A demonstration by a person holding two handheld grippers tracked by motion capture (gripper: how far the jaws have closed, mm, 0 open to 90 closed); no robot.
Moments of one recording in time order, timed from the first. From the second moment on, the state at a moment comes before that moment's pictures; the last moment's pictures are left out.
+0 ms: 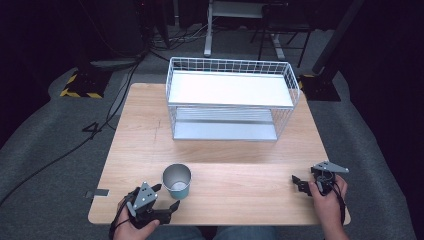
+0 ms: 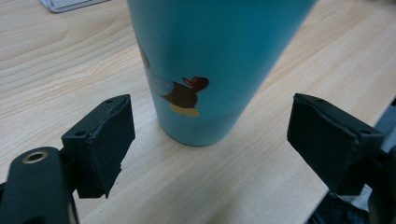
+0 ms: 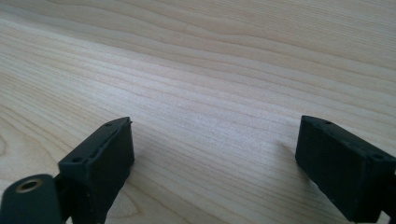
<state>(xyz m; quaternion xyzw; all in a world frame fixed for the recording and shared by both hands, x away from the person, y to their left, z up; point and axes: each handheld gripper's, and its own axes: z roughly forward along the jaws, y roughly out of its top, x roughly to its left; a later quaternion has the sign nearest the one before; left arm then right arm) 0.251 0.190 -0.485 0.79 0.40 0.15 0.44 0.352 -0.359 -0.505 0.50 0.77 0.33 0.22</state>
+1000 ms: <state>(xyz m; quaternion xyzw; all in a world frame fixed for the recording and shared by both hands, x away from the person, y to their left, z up) 0.280 0.171 -0.493 0.79 0.39 0.15 0.45 0.352 -0.359 -0.505 0.50 0.77 0.33 0.22</state>
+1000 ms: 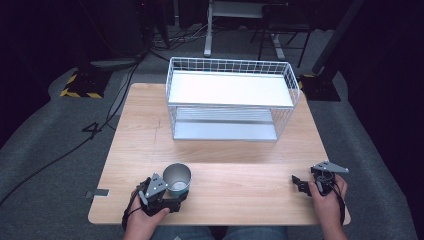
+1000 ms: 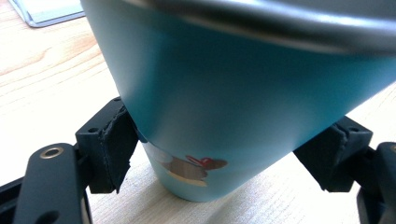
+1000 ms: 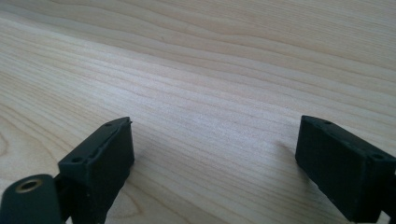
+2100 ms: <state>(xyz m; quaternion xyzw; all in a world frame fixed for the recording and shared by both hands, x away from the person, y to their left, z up) 0.300 0.146 -0.454 0.79 0.37 0.15 0.46 0.352 -0.359 -0.505 0.50 0.77 0.33 0.22</state>
